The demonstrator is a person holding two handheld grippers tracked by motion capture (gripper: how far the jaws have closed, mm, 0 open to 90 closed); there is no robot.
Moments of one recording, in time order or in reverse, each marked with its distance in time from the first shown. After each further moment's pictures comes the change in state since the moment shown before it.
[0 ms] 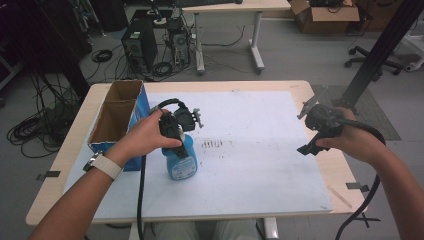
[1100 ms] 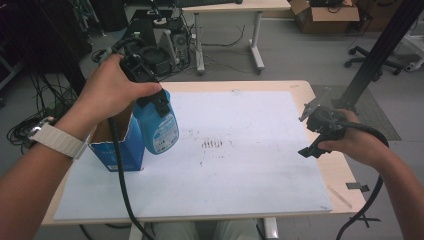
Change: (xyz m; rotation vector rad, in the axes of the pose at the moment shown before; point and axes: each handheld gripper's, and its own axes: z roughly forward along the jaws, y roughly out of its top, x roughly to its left) left arm 0.011 -0.011 -0.160 -0.039 0.117 -0.463; right arm 0.007 -0.003 -0.006 -0.014 0.003 -0.018
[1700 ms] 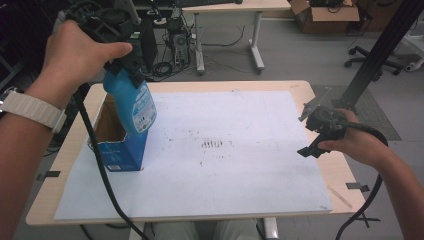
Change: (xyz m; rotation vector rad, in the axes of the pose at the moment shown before) left arm 0.054 -0.009 -0.046 -0.017 0.058 -0.328; right arm 0.000 0.001 0.001 -0.017 0.005 -0.023
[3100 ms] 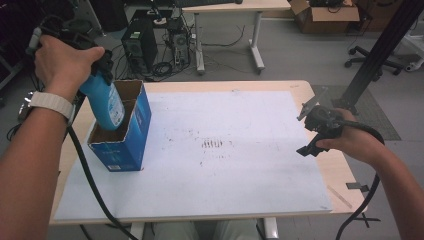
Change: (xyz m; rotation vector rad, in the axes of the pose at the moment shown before) left arm 0.077 -0.006 0.053 0.000 0.123 -0.315; right arm -0.007 0.001 0.009 0.023 0.013 0.009
